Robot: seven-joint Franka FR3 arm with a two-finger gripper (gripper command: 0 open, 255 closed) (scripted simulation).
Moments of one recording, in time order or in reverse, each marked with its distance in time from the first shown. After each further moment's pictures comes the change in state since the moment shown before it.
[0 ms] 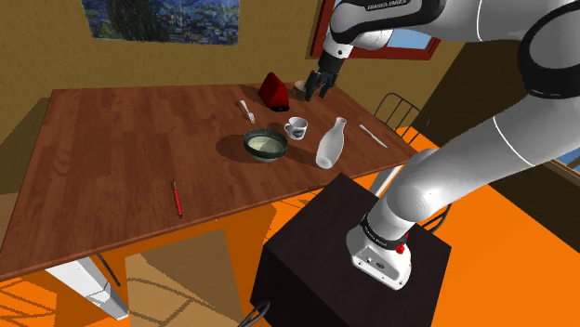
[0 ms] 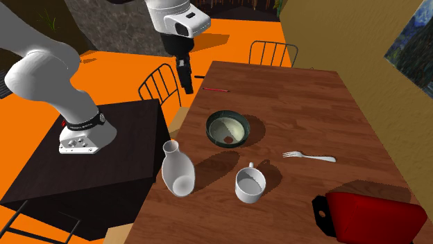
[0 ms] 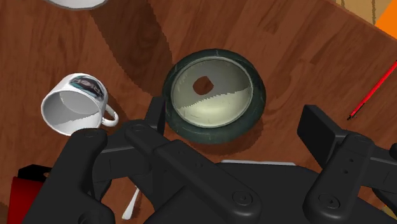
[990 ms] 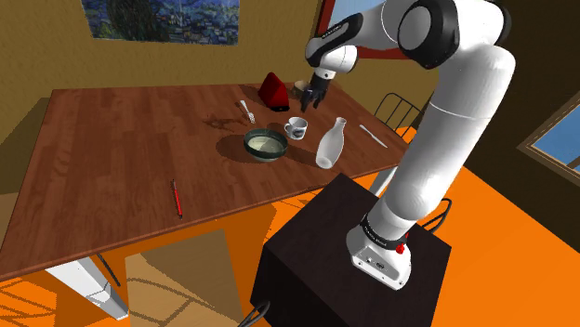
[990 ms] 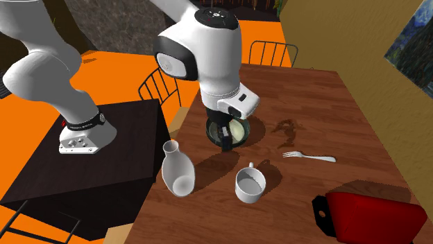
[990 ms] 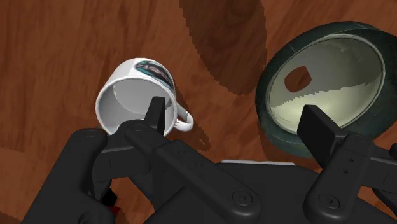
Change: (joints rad) arm -0.053 0.562 -0.130 0.264 0.215 0.219 -0.343
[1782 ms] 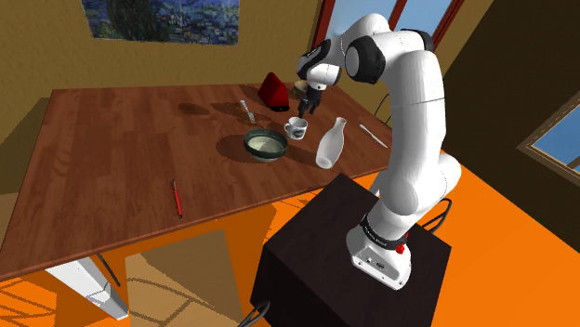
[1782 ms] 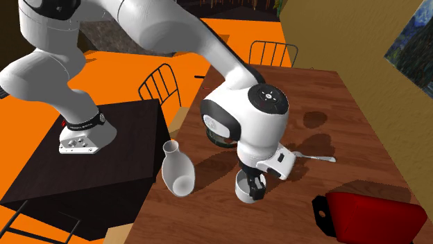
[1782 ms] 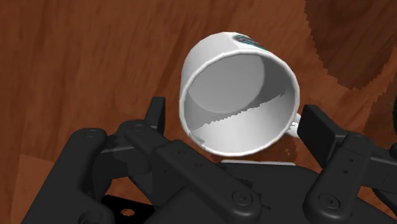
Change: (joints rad) arm -0.177 0.473 0.060 0.423 0.160 -0.002 -0.162
